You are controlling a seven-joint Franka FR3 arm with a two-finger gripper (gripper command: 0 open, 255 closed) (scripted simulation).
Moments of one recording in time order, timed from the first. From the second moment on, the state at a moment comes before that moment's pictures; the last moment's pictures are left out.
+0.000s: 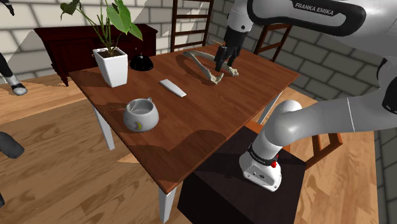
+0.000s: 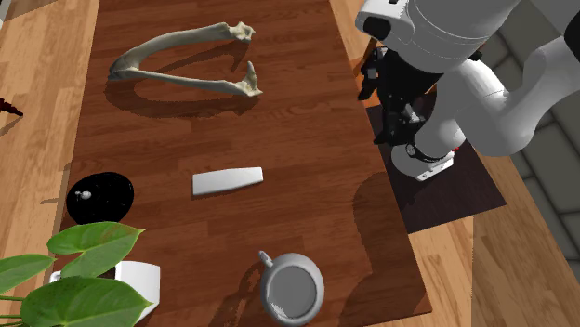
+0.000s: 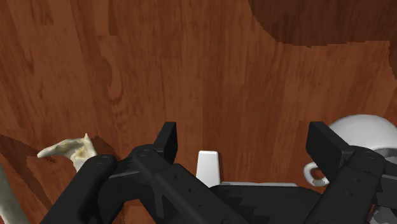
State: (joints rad) arm 0.01 -0.82 0.03 -2.40 0.00 1.65 0.09
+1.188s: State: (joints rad) arm -0.01 -0.25 -0.02 -2.29 -0.01 2.07 0.05
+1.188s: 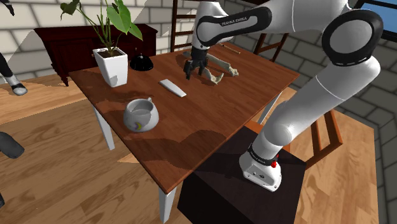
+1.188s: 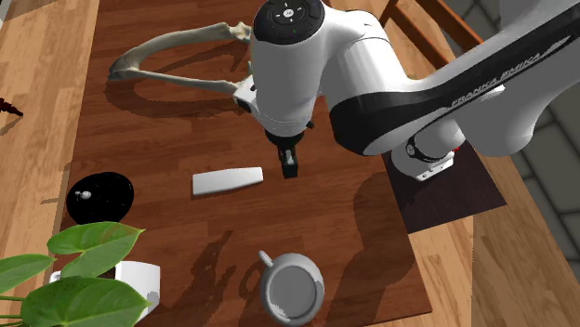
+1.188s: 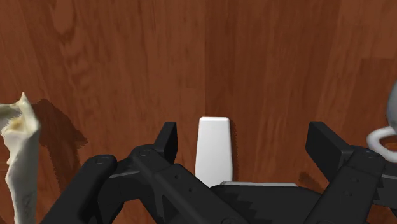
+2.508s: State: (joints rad) arm -0.04 0.43 -0.04 -1.81 0.03 2.25 -0.01
